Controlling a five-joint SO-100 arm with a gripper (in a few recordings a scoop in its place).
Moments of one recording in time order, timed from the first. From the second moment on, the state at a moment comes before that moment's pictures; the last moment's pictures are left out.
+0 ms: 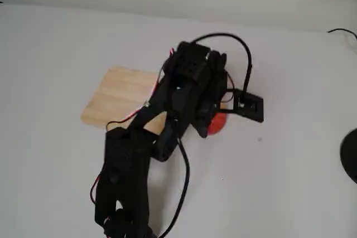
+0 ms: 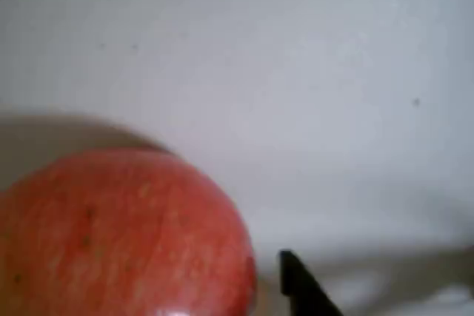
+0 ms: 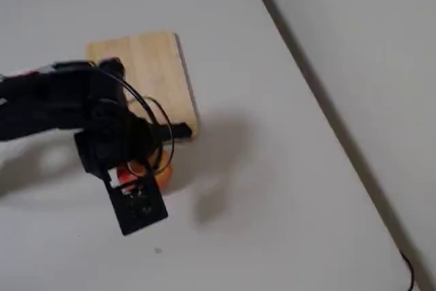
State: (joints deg) arm 7.0 52.5 47.8 101.2 -20.5
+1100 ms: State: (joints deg) arm 8.0 42.1 34.7 101.2 -20.5
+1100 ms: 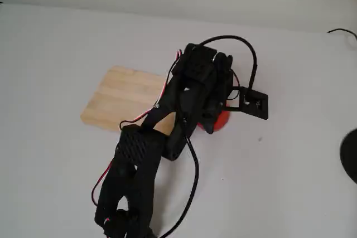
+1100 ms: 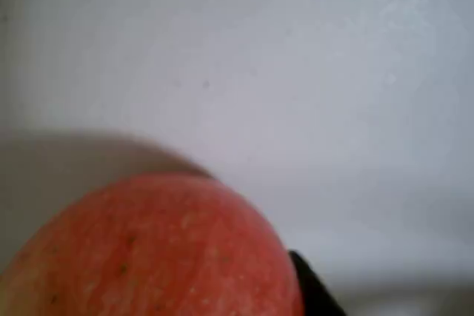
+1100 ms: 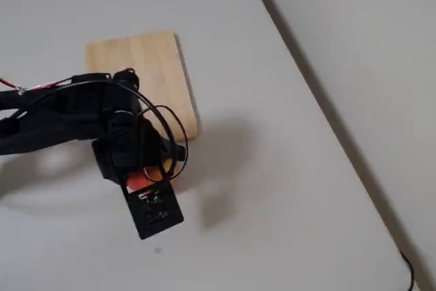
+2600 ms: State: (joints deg) arm -26.7 52.0 36.3 101.6 -10.5
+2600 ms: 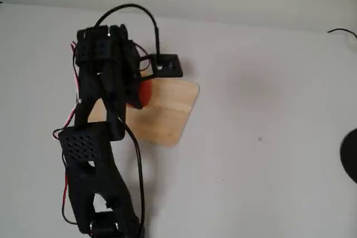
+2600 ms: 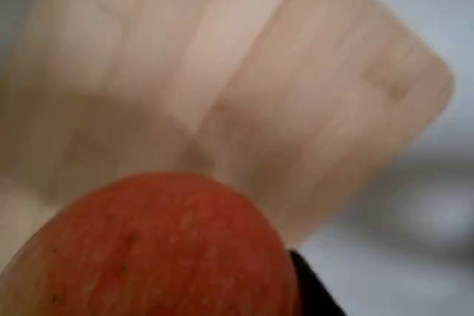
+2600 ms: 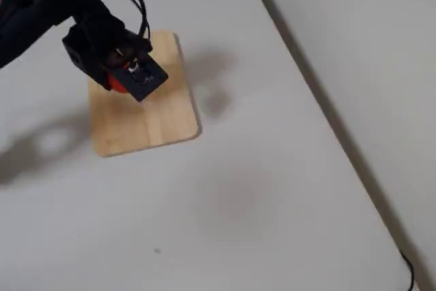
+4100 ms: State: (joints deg) arm -27.6 46.9 32.4 101.6 -10.6
